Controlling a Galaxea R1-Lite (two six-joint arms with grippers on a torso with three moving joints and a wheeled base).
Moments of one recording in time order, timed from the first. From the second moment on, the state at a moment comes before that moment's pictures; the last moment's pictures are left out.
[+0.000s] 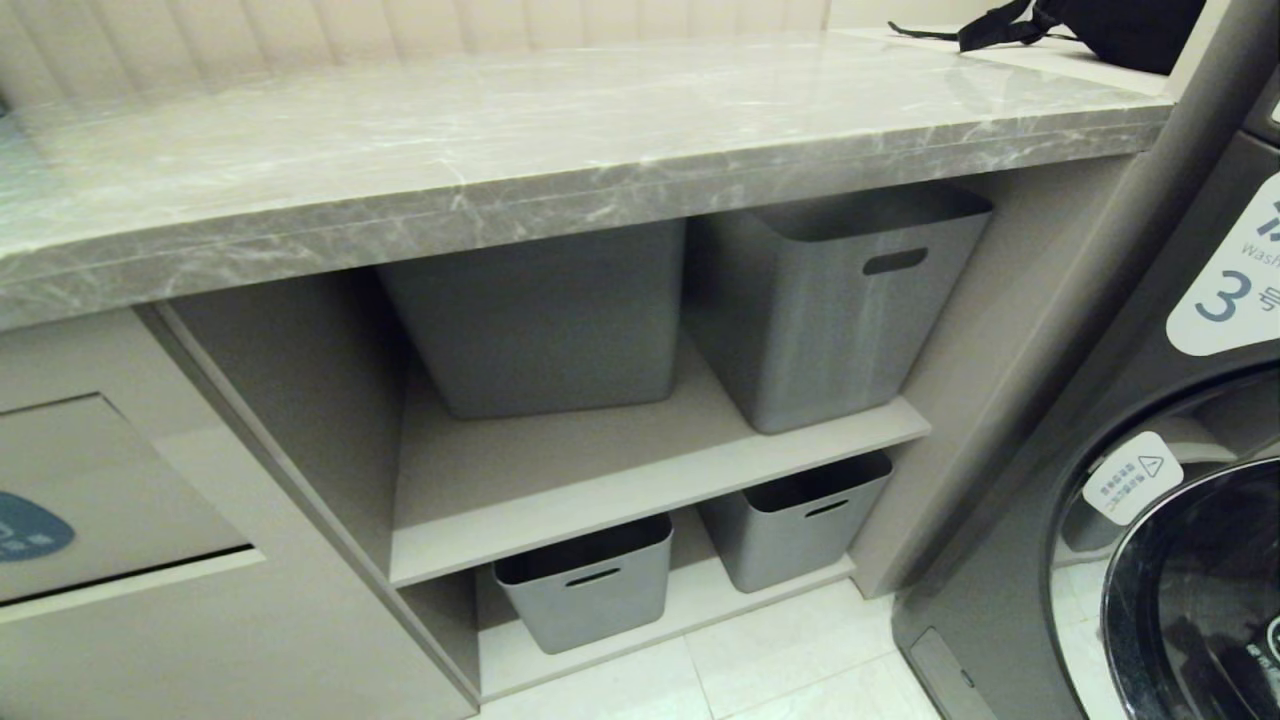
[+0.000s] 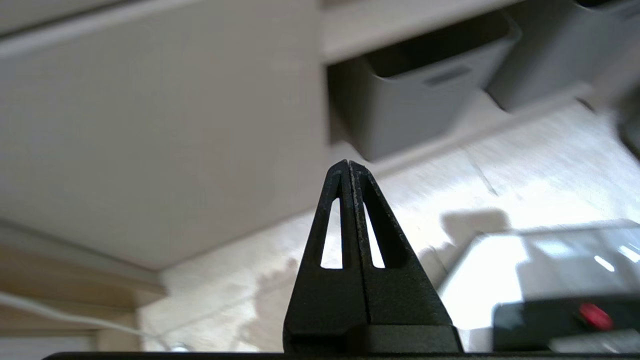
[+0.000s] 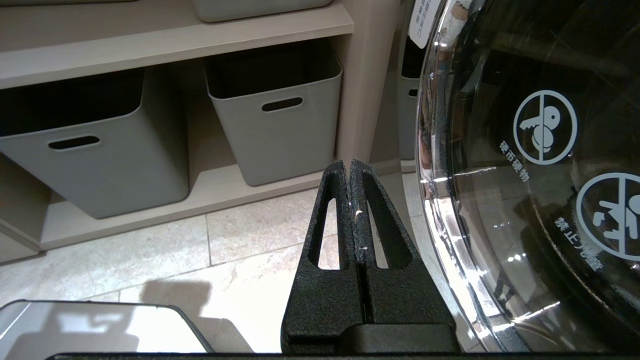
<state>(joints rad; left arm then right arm) -0.01 0.14 -0.08 0.16 -0.03 0.08 0.00 0.00 -0.03 0.08 0.01 -0.01</state>
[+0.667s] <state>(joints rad) 0.00 0.00 -0.06 0.15 -0.06 0.13 0.00 0.00 -0.03 0.08 0.01 -0.01</state>
